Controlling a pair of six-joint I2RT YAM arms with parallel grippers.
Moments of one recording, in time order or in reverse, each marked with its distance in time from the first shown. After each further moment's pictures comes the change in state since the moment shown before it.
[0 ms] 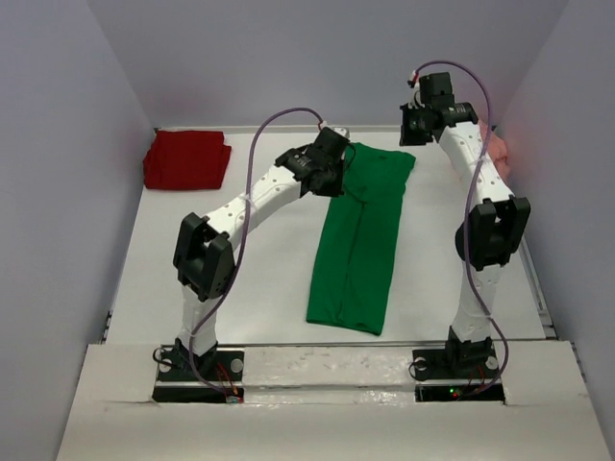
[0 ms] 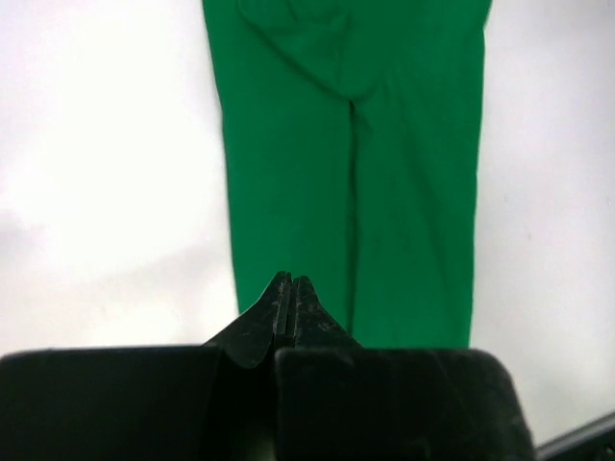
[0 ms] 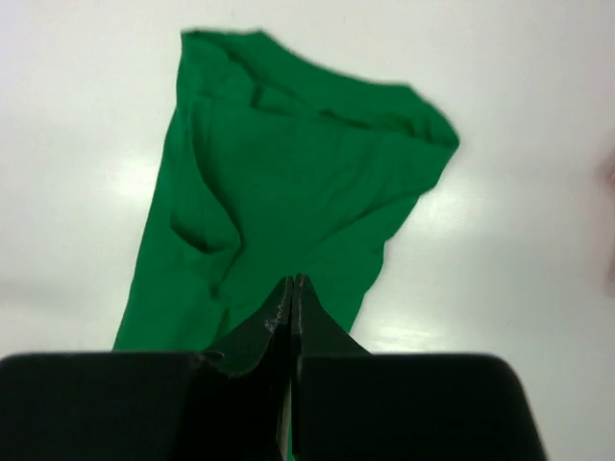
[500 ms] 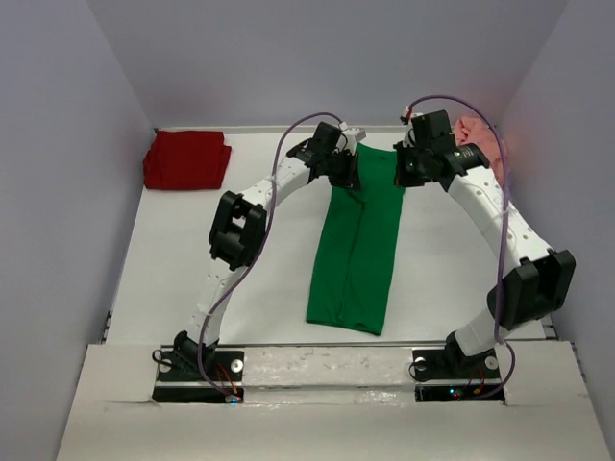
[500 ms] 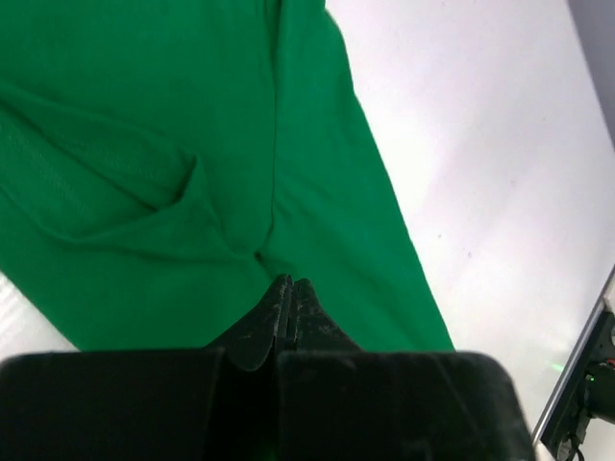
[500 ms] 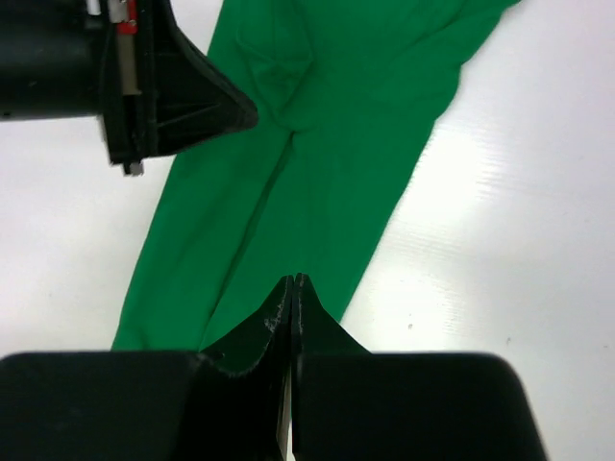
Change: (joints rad) left arm 0.187 0.447 0.288 0.270 0.635 0.209; right arm 0.167 -0.542 -0.674 0.052 0.100 0.095
